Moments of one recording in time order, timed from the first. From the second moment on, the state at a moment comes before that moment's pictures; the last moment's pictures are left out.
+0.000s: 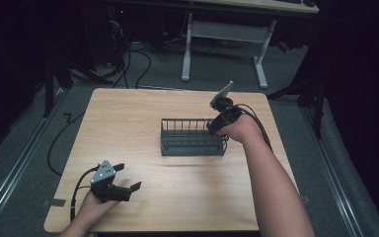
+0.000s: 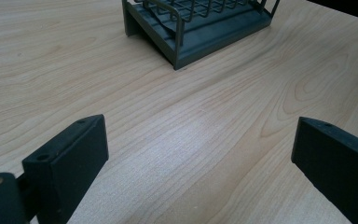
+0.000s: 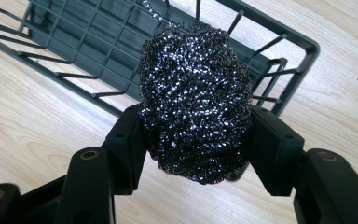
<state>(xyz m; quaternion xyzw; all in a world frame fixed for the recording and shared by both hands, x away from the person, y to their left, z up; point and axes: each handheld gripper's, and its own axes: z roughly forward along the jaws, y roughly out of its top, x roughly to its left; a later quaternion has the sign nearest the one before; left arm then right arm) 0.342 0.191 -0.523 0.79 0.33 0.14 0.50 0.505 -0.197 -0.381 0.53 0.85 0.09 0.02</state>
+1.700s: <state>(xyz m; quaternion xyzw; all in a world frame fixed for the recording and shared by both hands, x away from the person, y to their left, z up) 0.343 0.192 -0.523 0.79 0.33 0.13 0.50 0.520 -0.183 -0.409 0.54 0.84 0.08 0.02</state>
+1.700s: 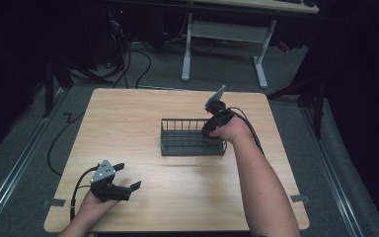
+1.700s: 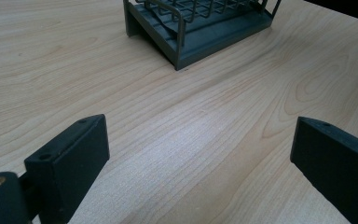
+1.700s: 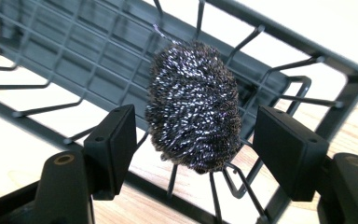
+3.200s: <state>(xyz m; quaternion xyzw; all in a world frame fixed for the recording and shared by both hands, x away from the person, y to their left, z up) 0.345 0.184 -0.527 0.80 0.32 0.14 0.49 0.433 -0.239 -0.398 0.55 0.81 0.17 0.07</state>
